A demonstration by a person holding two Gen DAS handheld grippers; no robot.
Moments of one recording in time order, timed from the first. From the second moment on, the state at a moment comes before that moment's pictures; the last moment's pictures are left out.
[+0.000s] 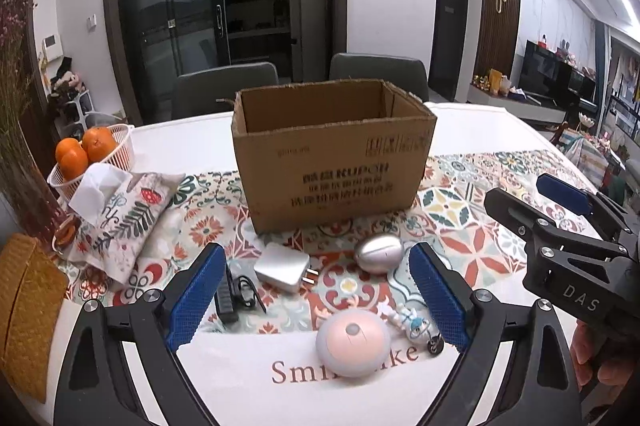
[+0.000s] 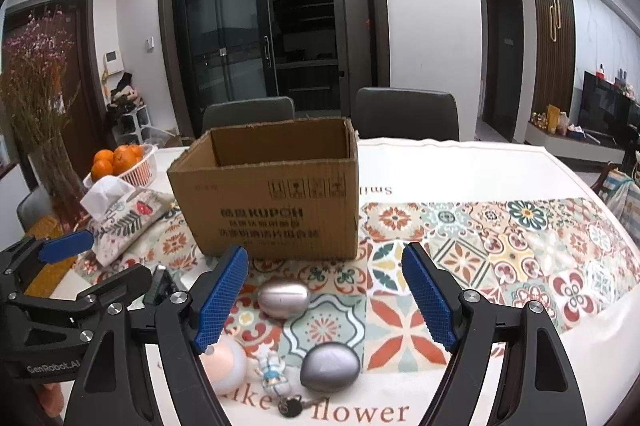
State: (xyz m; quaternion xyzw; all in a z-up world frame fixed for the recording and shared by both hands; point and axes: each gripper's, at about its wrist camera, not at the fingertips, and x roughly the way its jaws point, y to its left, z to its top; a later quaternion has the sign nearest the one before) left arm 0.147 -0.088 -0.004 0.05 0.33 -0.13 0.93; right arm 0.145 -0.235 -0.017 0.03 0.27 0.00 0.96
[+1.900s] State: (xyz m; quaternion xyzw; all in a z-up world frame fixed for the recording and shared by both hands) left arm 0.161 -0.109 -0.124 0.06 0.46 -0.19 0.86; right arm 0.166 -0.250 -0.145 0.07 0.41 0.01 0.91
